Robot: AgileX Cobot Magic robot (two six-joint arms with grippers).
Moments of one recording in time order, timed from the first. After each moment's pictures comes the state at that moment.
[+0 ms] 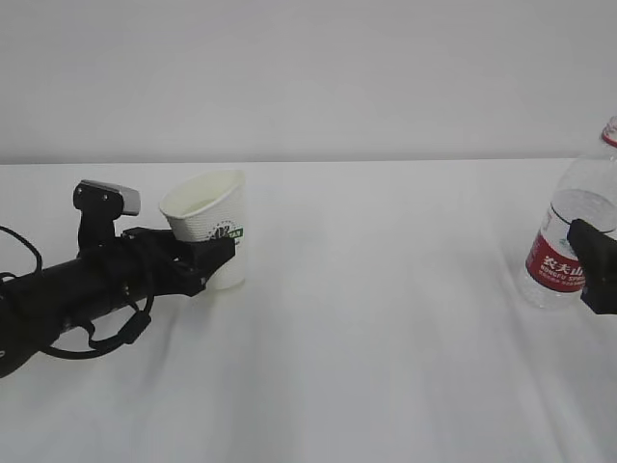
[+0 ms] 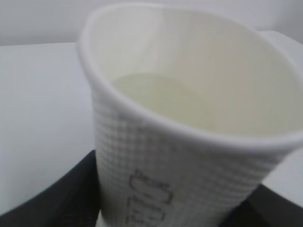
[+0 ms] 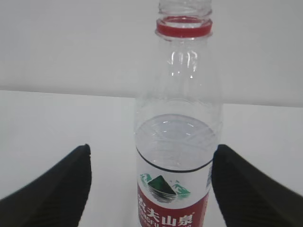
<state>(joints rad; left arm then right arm) -0.27 2.11 -0.68 0.47 -1.11 -0.40 0.02 1.54 -0.14 -0.08 -1.14 -0.02</state>
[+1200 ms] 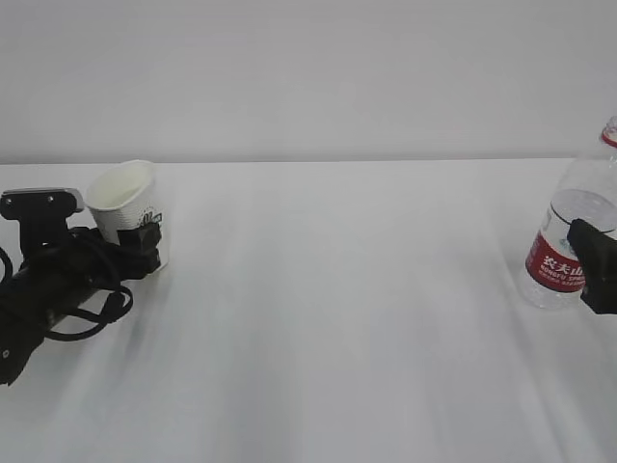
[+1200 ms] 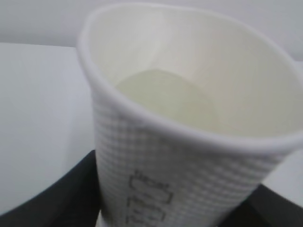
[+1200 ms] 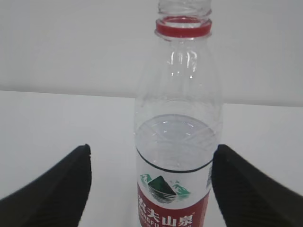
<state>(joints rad) -0.27 2.11 -0.63 -0.08 -1.11 -0.18 0.02 1.54 -0.14 -0.08 -1.14 -0.02</state>
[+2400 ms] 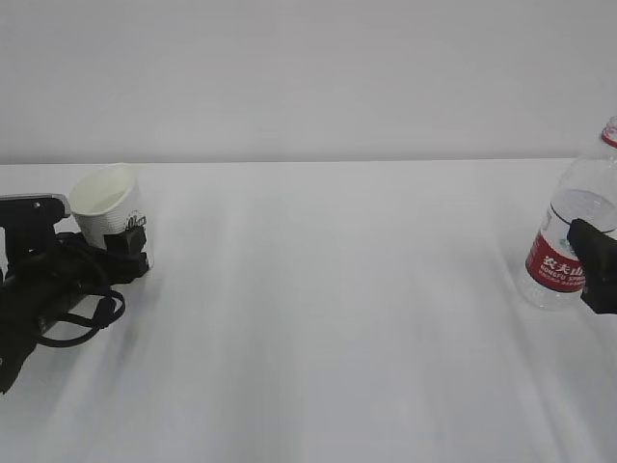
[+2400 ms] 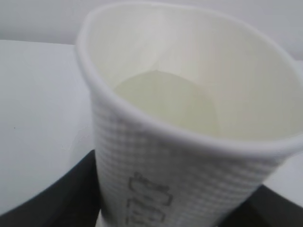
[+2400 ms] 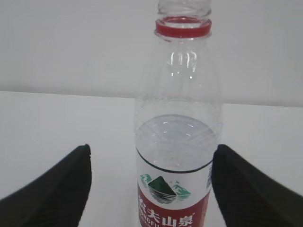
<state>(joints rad) -0.27 2.11 -0.59 -0.14 -1.14 -0.16 0.02 1.54 -0.14 -0.08 -1.14 -0.01</state>
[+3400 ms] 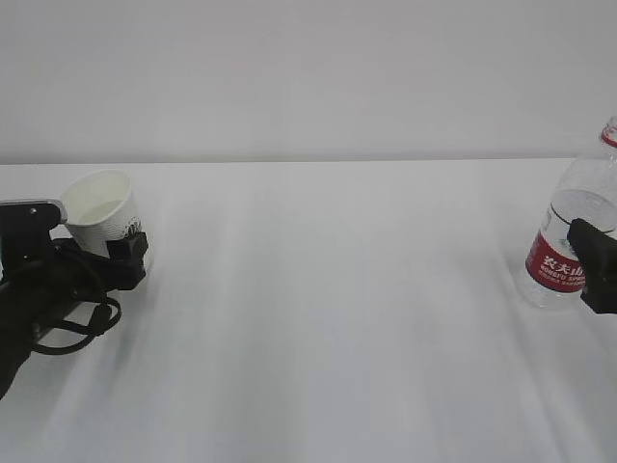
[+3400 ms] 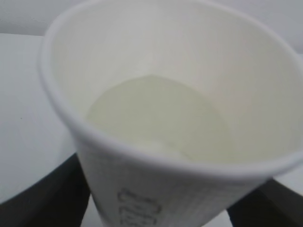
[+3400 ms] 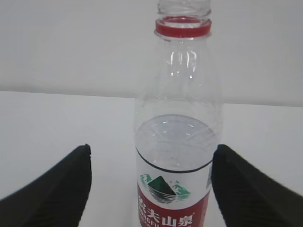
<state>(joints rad) -0.27 2.10 -0.56 -0.15 -1.15 -0.16 0.02 1.54 -0.14 -0.08 -1.14 -0.01</state>
